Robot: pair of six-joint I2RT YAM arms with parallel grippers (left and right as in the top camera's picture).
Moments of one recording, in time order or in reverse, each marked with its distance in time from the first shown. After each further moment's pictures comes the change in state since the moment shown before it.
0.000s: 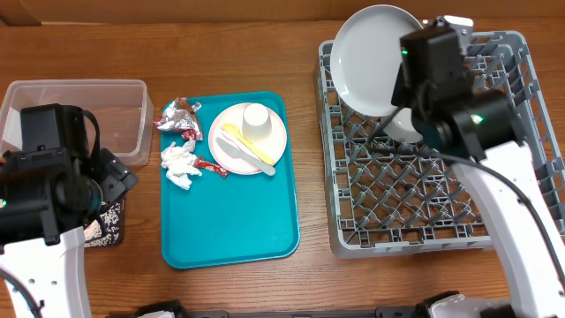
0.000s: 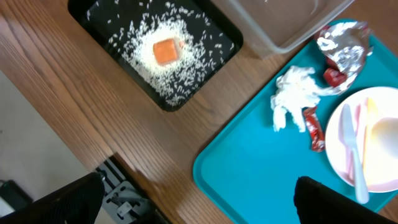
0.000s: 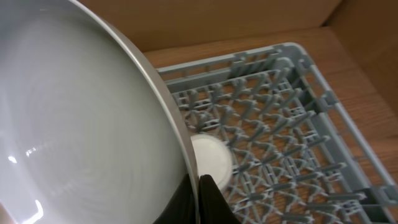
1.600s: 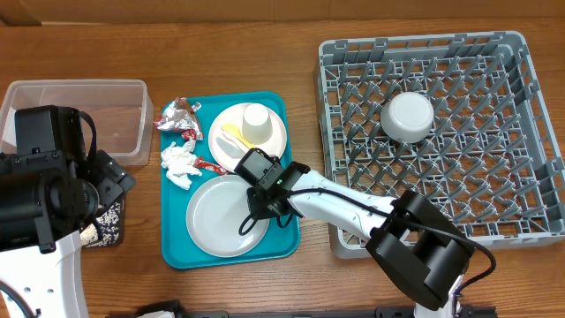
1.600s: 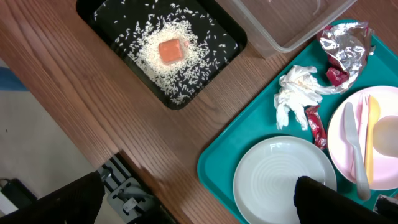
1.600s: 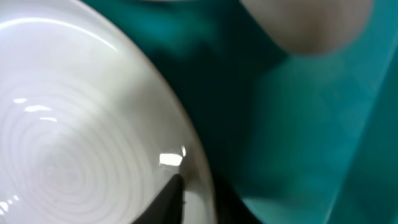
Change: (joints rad) left arm 0.000 0.000 0.060 -0.051 -0.009 0.000; right arm 0.550 0.460 -0.414 0.409 -0.621 0.313
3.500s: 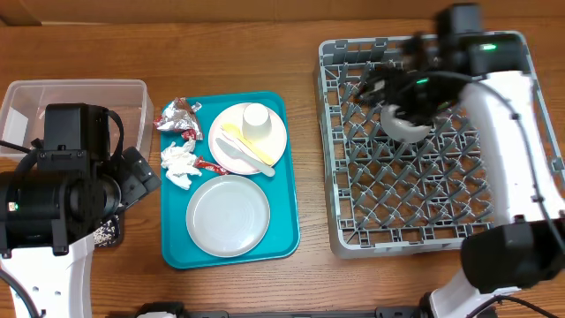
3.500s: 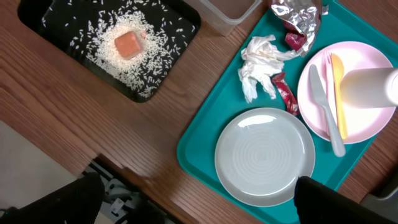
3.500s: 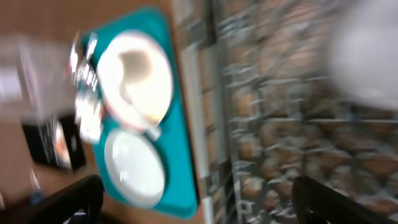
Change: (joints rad) left arm -0.138 0.000 0.000 0.011 0.064 0.028; right arm -0.780 -0.159 0.605 -0.758 -0.404 -0.475
